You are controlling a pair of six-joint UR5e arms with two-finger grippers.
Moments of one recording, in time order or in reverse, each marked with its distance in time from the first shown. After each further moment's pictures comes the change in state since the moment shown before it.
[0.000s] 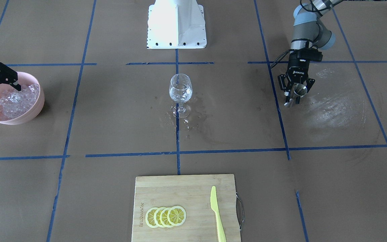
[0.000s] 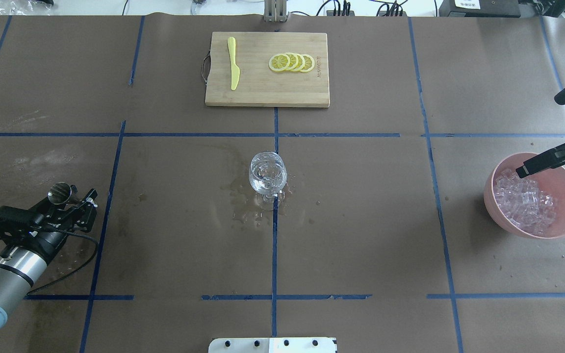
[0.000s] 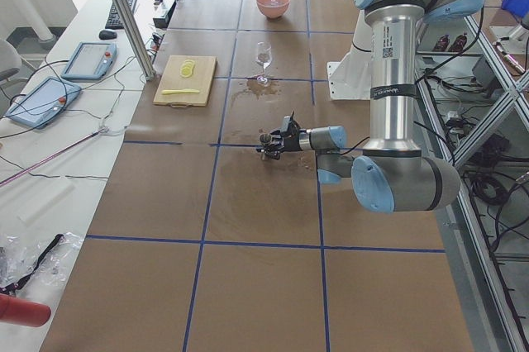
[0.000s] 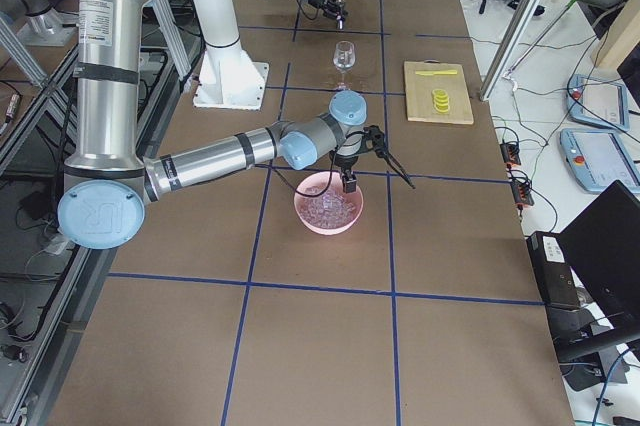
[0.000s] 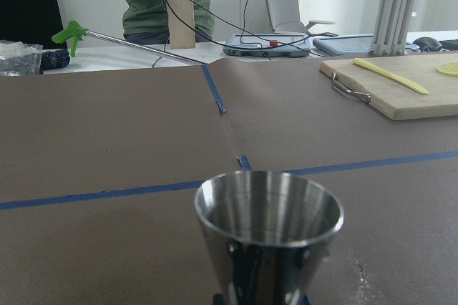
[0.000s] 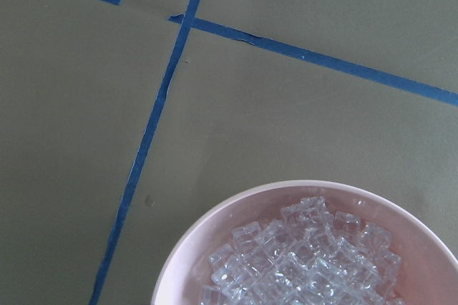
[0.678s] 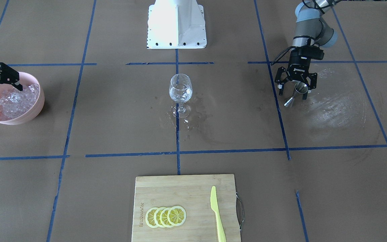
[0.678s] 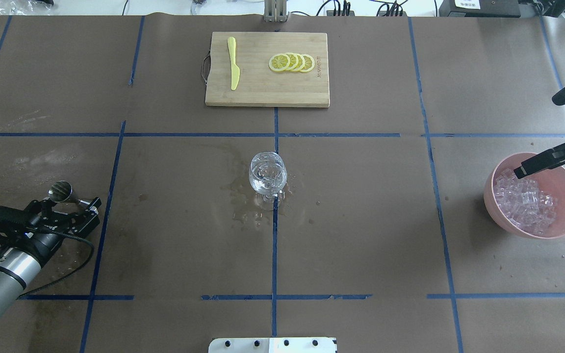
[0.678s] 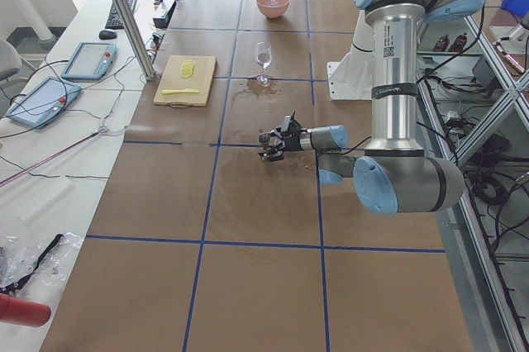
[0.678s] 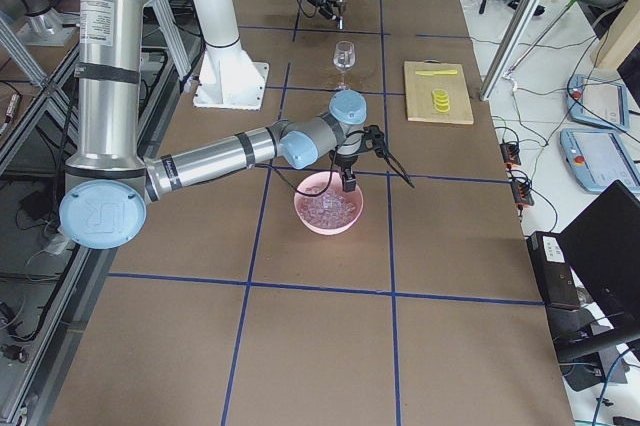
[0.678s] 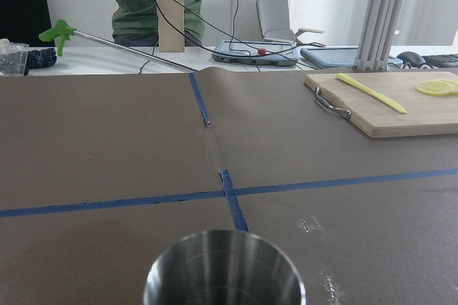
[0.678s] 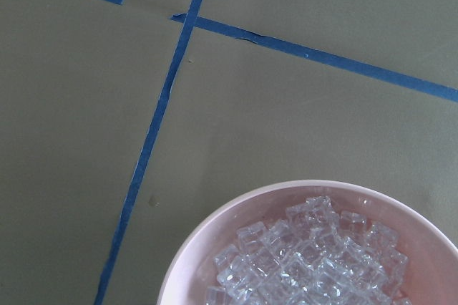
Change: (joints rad) left arm 0.000 0.049 -0.034 0.019 -0.076 0.013; right arm -0.007 0.002 0.001 0.000 0.000 0.015
